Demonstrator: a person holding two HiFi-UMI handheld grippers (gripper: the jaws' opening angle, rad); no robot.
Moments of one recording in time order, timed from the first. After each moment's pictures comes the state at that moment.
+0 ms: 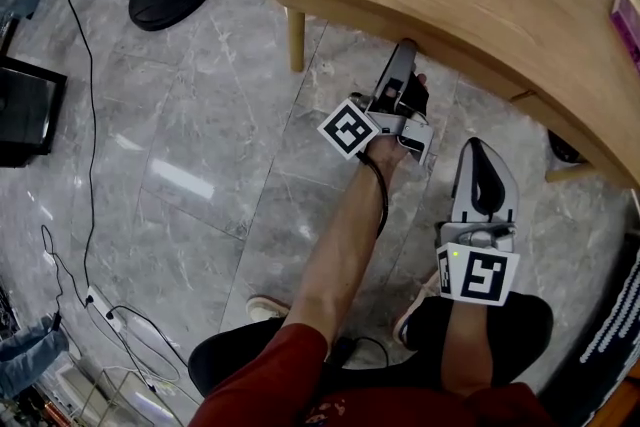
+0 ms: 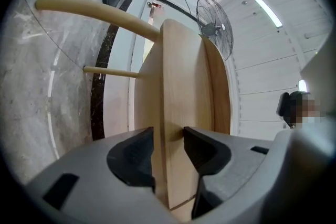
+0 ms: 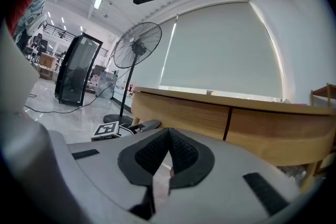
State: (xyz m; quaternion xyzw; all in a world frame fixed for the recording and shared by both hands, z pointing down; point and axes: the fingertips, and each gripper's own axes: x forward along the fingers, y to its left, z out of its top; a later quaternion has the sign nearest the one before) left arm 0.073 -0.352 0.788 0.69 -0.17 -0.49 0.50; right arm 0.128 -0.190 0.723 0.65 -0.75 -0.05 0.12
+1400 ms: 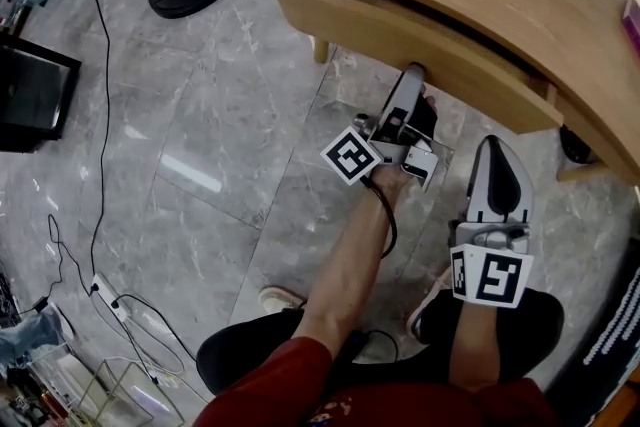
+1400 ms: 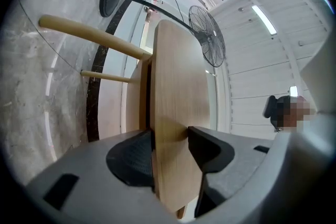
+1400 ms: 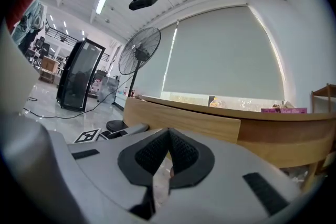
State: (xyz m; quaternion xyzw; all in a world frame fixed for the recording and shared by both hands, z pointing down) left arm 0.020 -0.293 0.774 0.69 -0.15 -0.51 0.49; right arm 0.096 -0.174 0.704 0.65 -0.75 -0.06 0.09
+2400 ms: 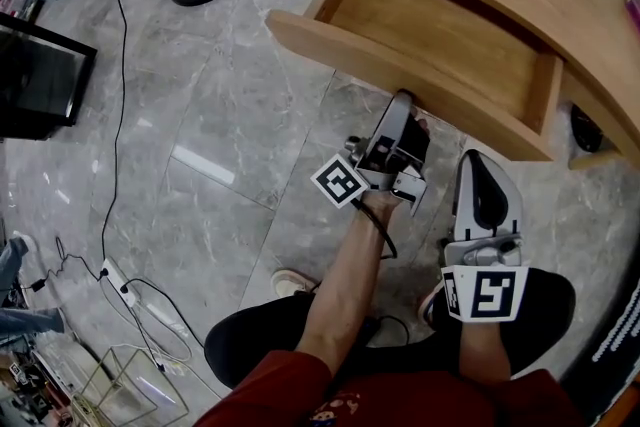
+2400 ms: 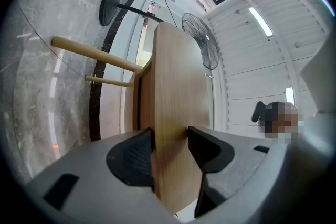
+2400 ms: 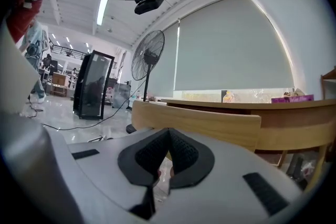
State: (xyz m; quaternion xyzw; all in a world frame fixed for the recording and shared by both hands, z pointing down) left arm -0.026 -0.217 0.776 0.69 -0.15 -0.52 0.48; right arm 0.045 -0.119 0.705 0.59 -0.80 -0.01 0.08
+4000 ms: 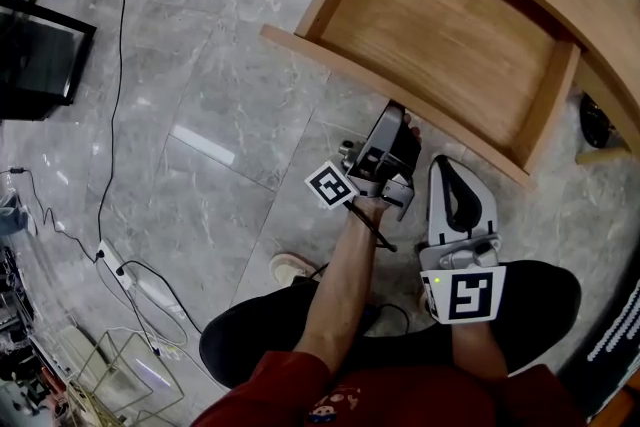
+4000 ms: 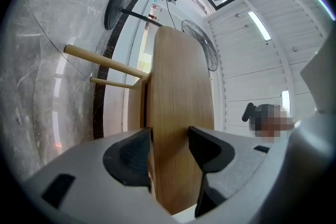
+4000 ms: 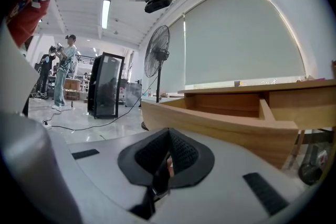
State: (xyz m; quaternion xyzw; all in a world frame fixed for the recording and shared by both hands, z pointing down) left arm -0.057 -0.174 0.818 0.69 -0.14 -0.53 0.48; right arm -0.008 -0.090 0.744 0.55 -0.83 0.04 0.07
